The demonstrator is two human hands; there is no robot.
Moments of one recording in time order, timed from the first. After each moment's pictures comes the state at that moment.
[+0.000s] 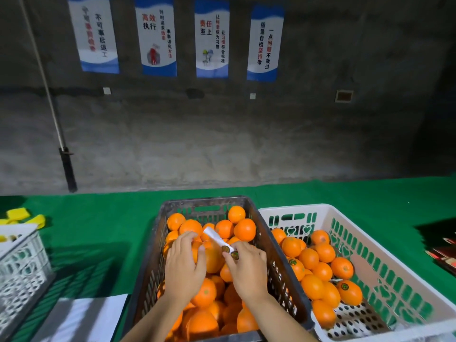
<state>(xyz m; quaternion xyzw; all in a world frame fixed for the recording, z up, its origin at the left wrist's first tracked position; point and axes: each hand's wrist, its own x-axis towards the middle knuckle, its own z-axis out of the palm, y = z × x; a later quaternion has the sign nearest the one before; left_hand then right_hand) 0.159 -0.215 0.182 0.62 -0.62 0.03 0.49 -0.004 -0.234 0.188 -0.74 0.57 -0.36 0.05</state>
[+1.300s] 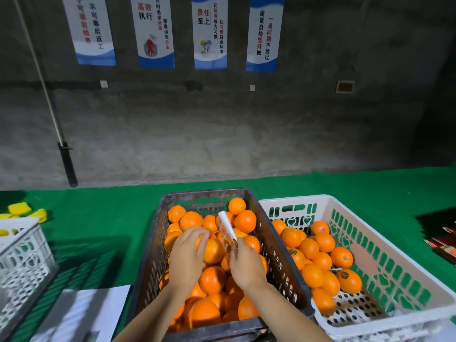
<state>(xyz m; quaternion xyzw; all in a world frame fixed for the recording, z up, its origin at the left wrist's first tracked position) 0.158 -0.221 0.181 0.58 -0.65 0.03 0.50 -0.002 -0.239 0.180 -0.72 0.59 -0.31 0.20</state>
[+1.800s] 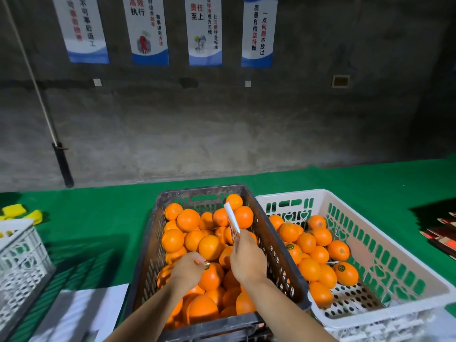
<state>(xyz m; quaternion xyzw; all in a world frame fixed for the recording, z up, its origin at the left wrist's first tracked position) 0.168 -0.232 0.148 0.72 -0.56 -0.30 0.27 -0.004 -0.237 0.180 -0.68 0.64 -0.34 0.14</state>
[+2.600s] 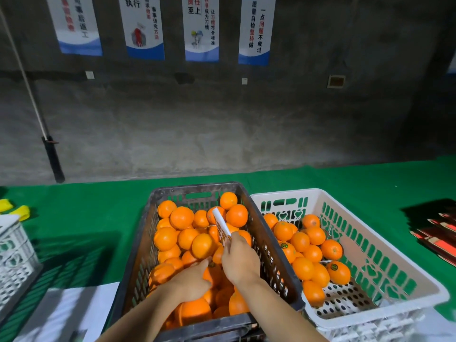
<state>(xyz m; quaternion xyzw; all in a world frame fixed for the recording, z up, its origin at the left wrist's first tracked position) 0.151 -0.228 0.144 0.63 -0.71 -0.31 0.06 -0.004 -0.237 0.180 -0.70 0.63 -0.30 0.14</state>
